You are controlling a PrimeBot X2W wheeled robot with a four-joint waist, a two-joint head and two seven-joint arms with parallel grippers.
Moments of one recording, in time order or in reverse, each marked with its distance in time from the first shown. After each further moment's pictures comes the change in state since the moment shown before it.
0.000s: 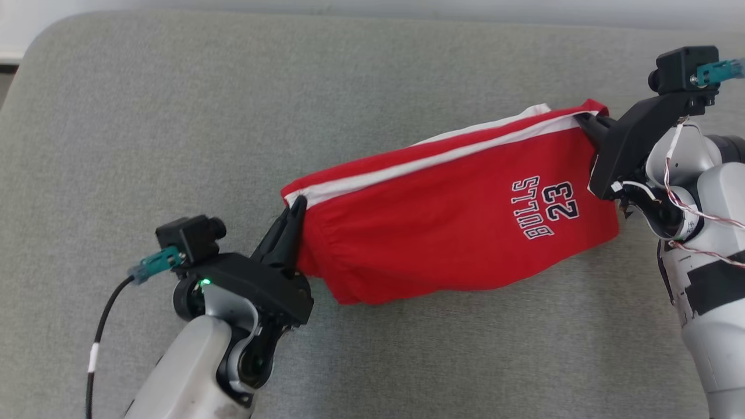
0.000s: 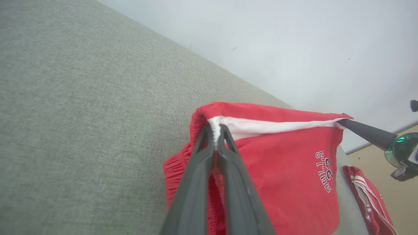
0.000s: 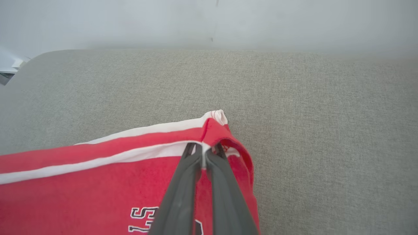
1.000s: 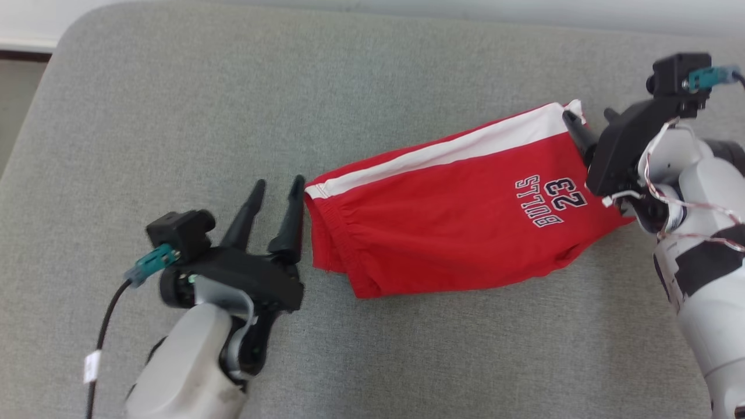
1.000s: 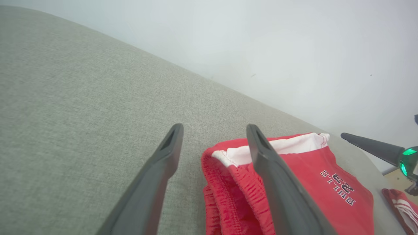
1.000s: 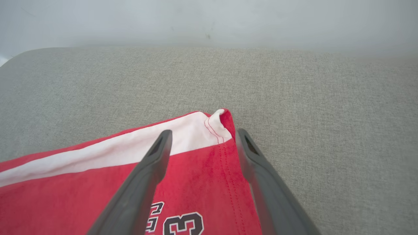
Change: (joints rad) left arm -0.094 -0.030 0.000 0.180 0.086 -0.040 -0.163; right arm -0.136 -0.007 0.087 0.334 0.005 0.000 -0.214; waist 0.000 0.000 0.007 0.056
